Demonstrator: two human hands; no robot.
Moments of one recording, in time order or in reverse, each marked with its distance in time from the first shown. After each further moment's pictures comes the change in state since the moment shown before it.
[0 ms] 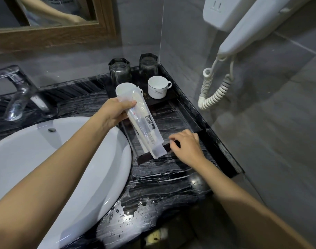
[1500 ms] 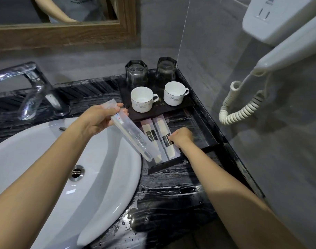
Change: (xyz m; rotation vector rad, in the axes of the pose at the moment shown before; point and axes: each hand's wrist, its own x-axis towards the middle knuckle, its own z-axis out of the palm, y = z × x) left_hand 0.010 -0.002 -0.086 -0.152 0.012 -0.053; right_hand 0.104 -0.033 0.033 0.320 -0.202 0.657
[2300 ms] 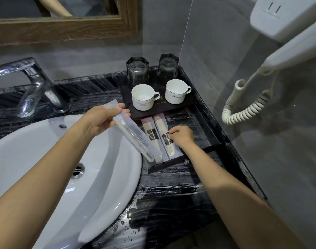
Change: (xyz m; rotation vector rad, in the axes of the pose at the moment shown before) left_hand 0.003 -0.009 0.001 -0.014 0.009 -0.020; right_hand 0.011 0.012 0.007 0.122 0.015 -0.184
